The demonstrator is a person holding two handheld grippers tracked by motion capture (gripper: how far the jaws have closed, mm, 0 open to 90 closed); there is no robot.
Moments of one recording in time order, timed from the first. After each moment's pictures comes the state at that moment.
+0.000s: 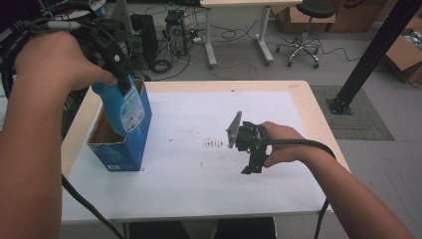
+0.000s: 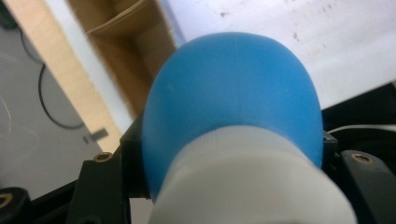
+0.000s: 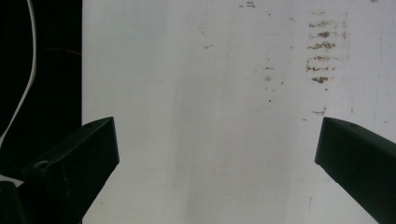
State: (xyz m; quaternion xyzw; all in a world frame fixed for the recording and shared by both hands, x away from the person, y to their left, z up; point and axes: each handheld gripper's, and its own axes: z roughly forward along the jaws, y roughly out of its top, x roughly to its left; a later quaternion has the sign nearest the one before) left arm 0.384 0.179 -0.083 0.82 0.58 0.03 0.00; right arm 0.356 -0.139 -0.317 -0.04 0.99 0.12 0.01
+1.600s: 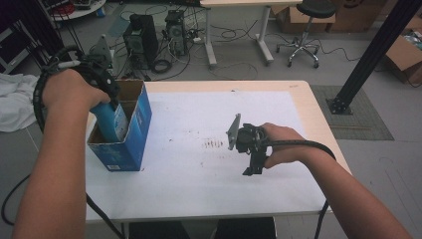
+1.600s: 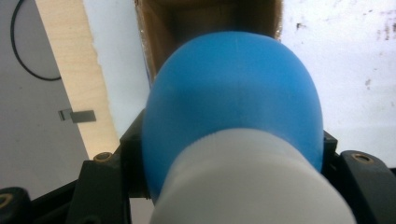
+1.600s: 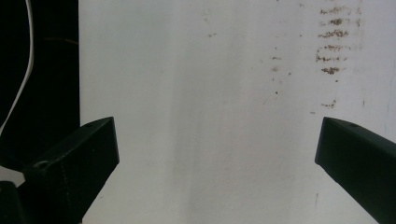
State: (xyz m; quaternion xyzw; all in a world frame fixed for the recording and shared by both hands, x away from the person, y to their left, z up) left arm 0.431 0.244 -0.193 0.73 0.68 0.00 -0.02; right arm 0.358 -0.140 -0.325 -0.04 0.99 0.11 0.01
